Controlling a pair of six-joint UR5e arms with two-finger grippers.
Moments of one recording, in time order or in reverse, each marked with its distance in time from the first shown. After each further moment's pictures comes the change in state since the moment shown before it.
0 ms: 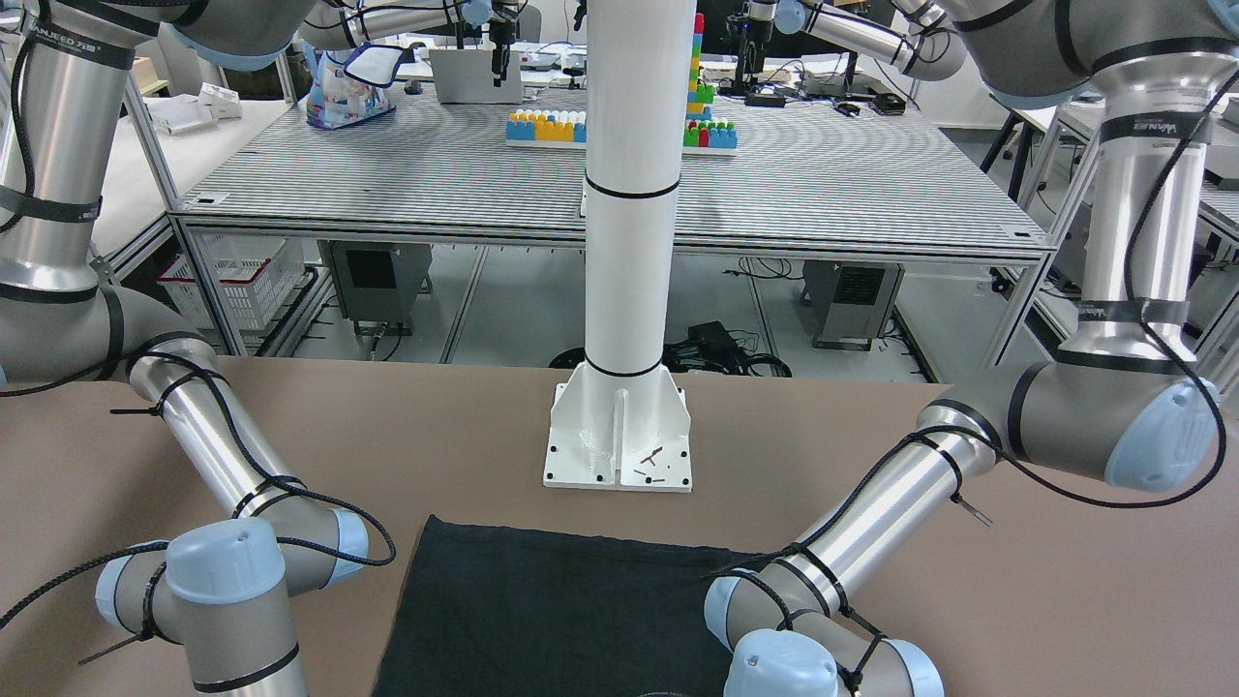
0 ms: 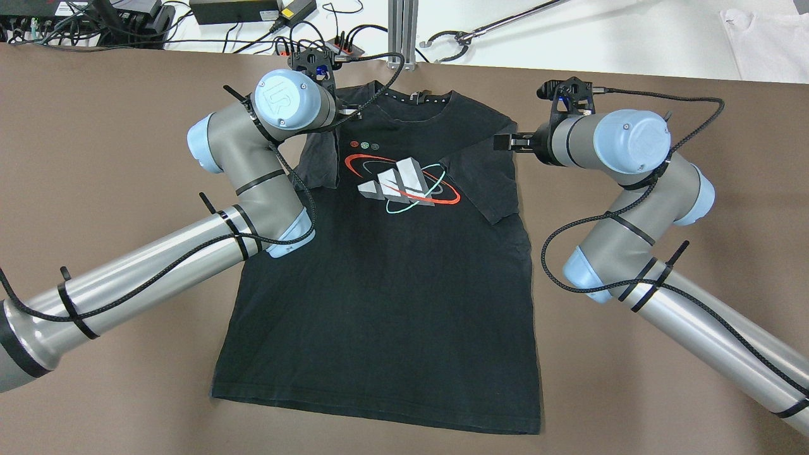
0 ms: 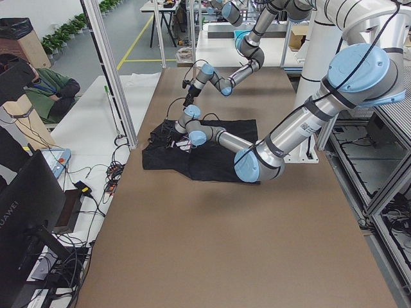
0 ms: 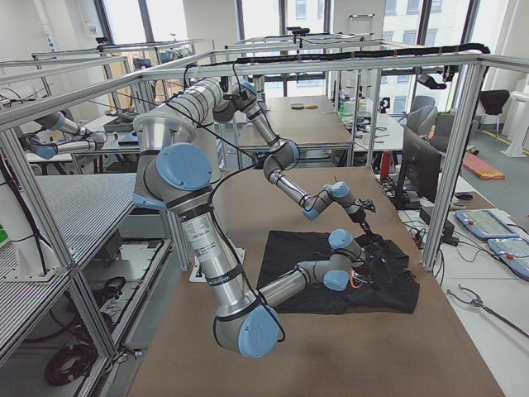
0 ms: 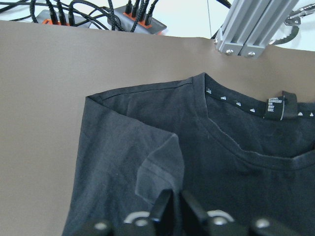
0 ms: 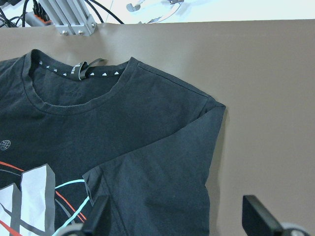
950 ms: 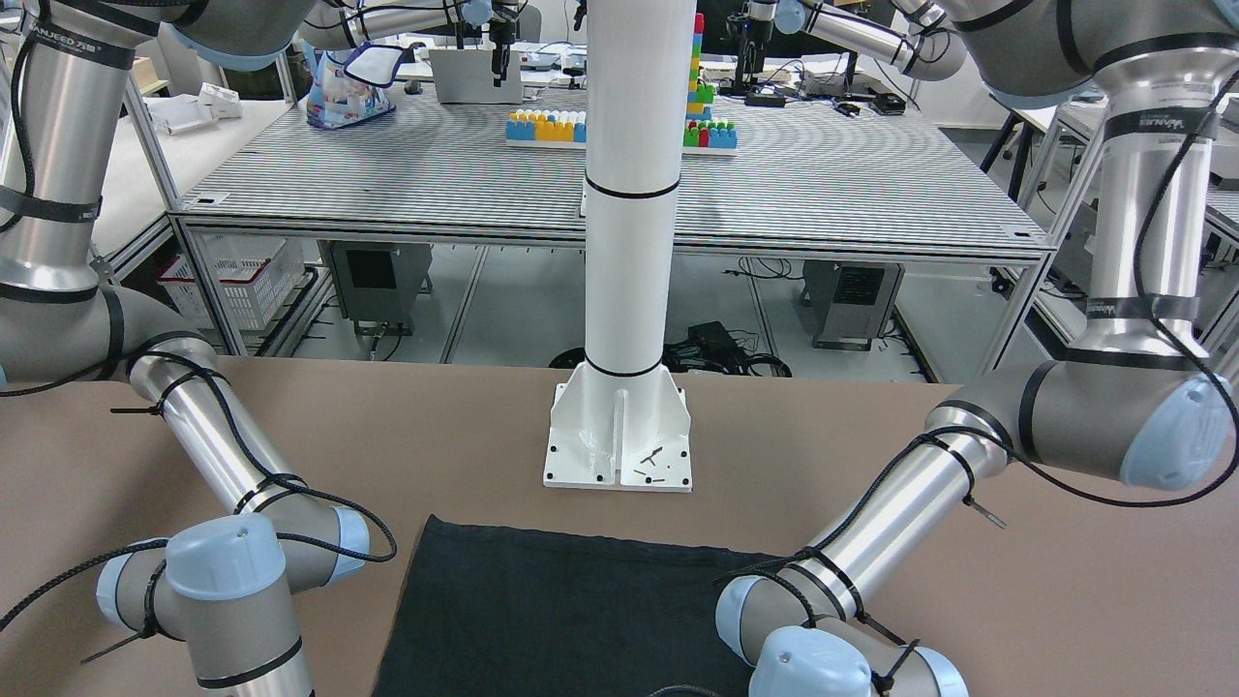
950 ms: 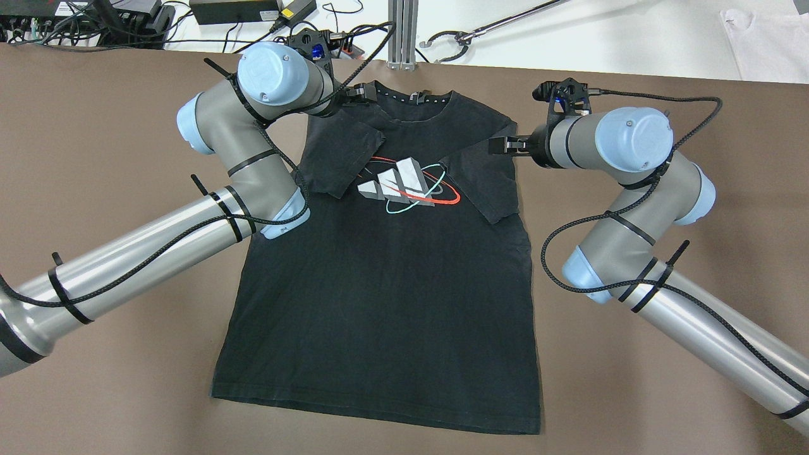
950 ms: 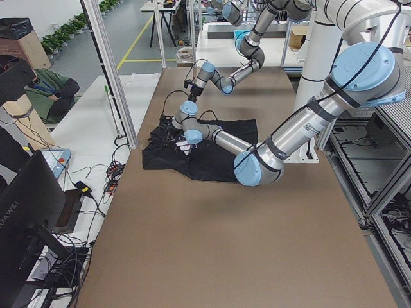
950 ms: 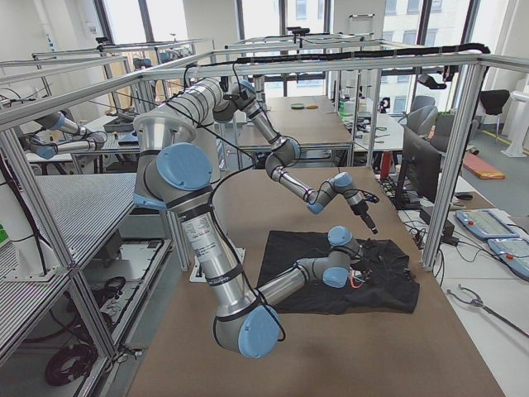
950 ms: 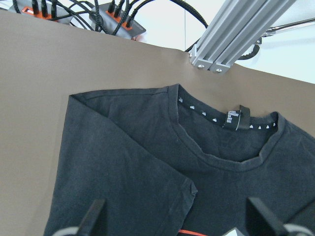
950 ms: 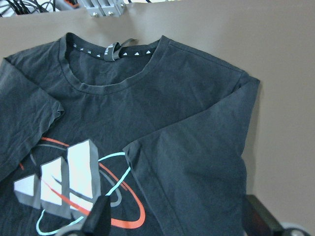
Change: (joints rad) left arm -0.064 0.053 -0.100 -0.072 -0.166 -0.094; right arm 0.000 -0.003 0.046 -0.010 0.104 0.035
